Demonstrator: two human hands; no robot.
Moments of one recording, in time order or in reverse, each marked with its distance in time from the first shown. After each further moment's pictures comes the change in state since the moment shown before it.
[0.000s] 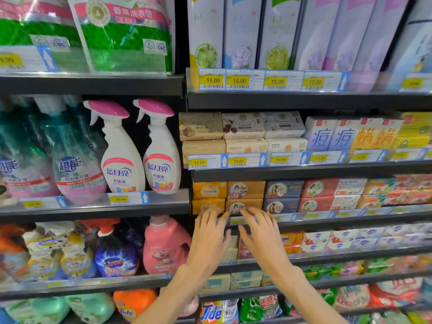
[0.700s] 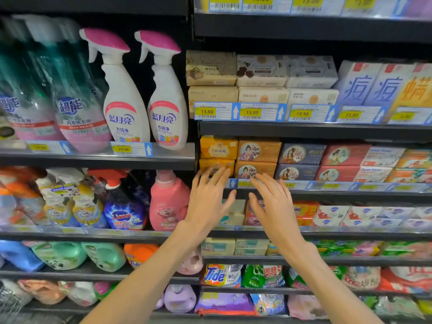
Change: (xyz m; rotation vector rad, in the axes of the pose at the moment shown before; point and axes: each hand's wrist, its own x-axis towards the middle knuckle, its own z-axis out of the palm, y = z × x) left_hand -0.007 -0.014 0.015 0.064 0.075 -0.075; right_hand -0.019 0.009 0.008 0.168 0.046 -0.070
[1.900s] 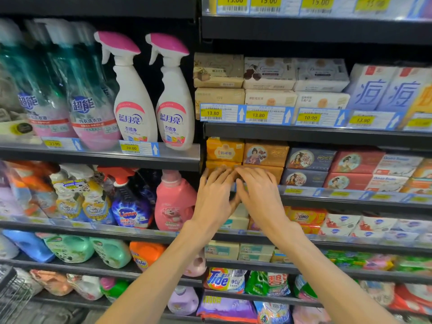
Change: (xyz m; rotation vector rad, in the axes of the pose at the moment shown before) left_hand 0.008 0.013 -0.009 -0.078 0.079 0.001; right_hand 0.050 -0.031 0.006 0.003 -0.004 -0.122
